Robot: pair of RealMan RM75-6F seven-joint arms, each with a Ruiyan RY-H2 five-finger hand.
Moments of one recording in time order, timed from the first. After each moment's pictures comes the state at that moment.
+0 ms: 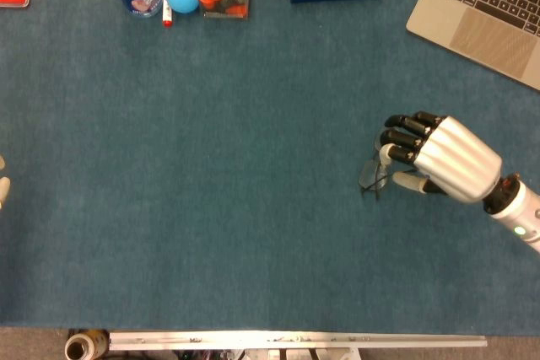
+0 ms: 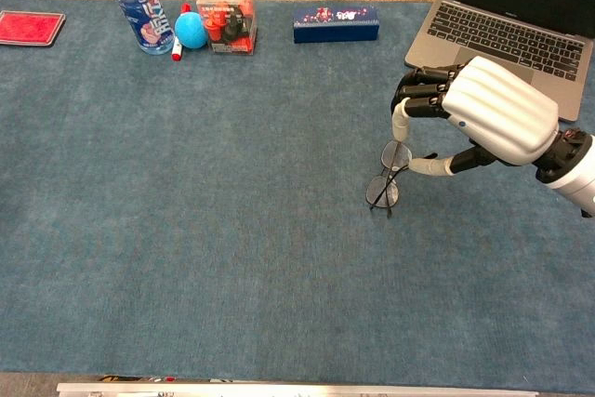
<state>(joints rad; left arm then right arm) -0.08 -1.08 -0.02 -1.64 1.51 1.47 0.03 0.55 -1.60 -0.10 -1.03 -1.93 1.56 0.16</state>
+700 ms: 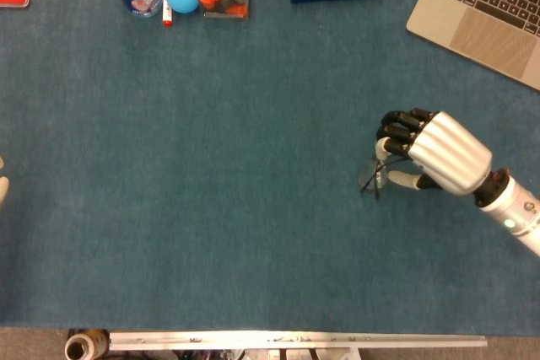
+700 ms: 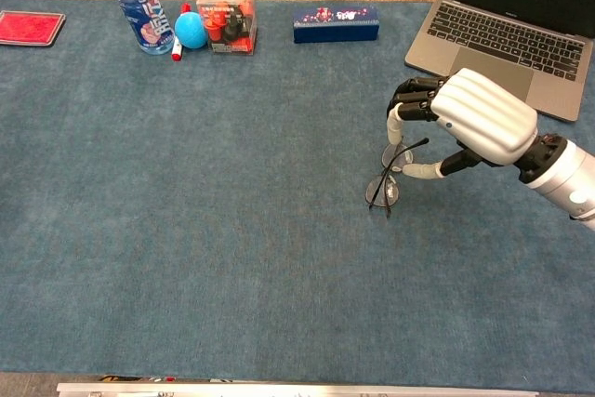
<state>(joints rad) -0.08 -1.08 -0.02 -1.64 1.51 1.47 0.02 0.55 -1.68 -0.10 -0.91 -1.89 1.52 0.27</state>
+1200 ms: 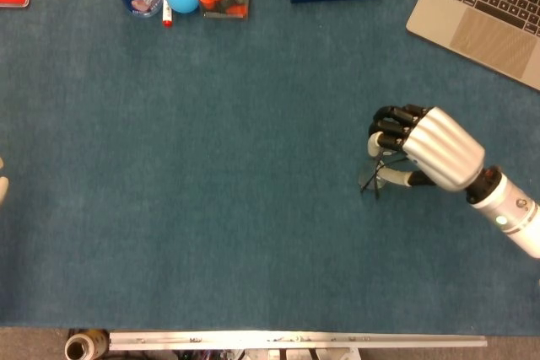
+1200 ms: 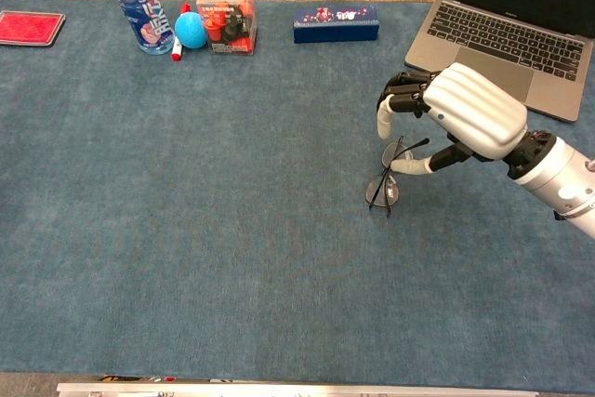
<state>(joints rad) -0.08 -1.08 -0.02 -1.64 1.51 1.47 0.01 0.56 -1.70 -0.08 -0.93 -1.86 1.52 0.30</state>
